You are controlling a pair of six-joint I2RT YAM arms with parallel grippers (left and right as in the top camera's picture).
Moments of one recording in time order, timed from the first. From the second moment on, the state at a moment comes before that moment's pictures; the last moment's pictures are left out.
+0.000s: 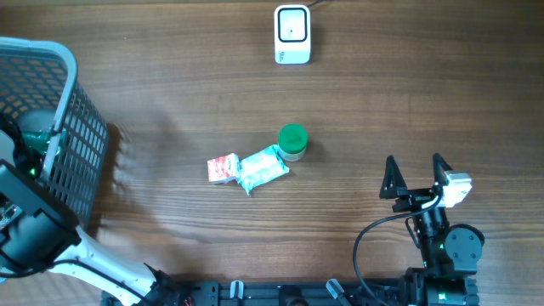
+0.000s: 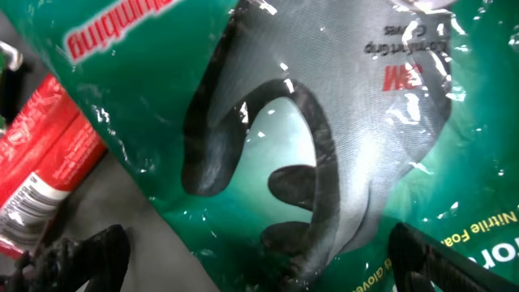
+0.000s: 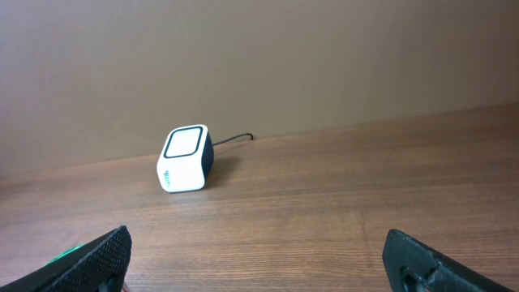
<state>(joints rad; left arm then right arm) 0.77 2.03 1.45 -1.04 -0.27 -1.80 -0.07 0.02 0.01 0.01 -0.18 0.20</state>
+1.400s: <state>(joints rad) -0.47 1.87 1.90 -1.59 -0.24 -2.08 -0.07 0.02 0.01 0.01 -0.18 0.20</state>
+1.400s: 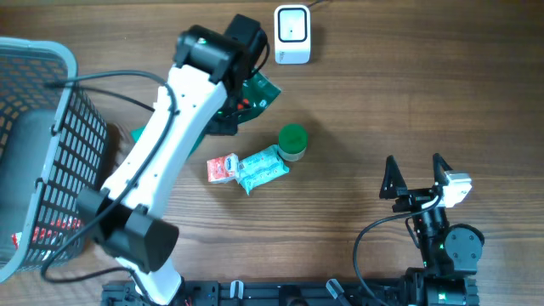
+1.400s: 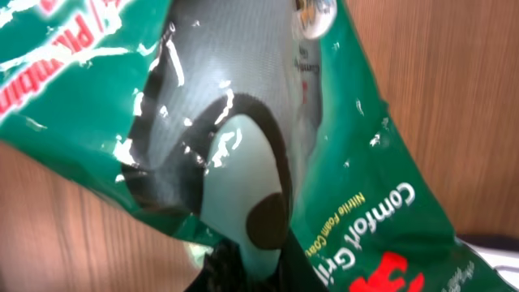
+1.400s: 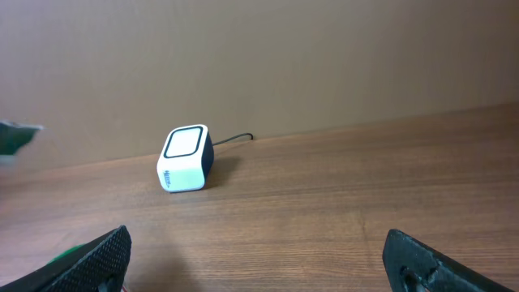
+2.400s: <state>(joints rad) 0.16 1.38 1.99 -1.42 -0.56 -1.76 -0.07 0.02 0.01 0.01 -0.18 0.20</state>
